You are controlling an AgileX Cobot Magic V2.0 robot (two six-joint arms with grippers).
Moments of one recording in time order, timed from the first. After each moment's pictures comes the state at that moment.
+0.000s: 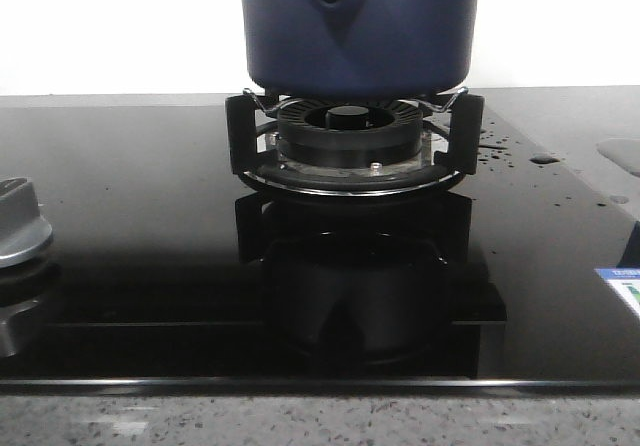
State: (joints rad) left arm -0.23 1.38 -1.43 -1.61 1.06 1.58; right arm -0.12 0.86 -0.43 -0.13 -0.05 0.10
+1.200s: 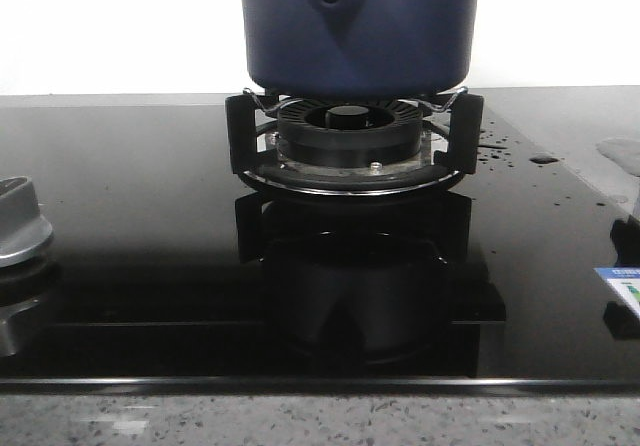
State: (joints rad) left arm -0.23 1.38 -1.43 -1.61 1.06 1.58; right arm -0.12 1.23 -0.43 -0.12 -0.53 0.19
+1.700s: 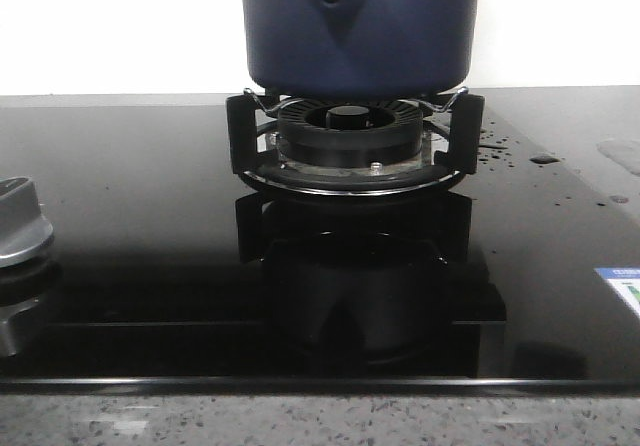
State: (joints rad) left arm -0.23 1.26 -1.43 -1.54 1.04 1.53; right arm 0.04 1.04 -0.74 -0.51 -0.48 0.19
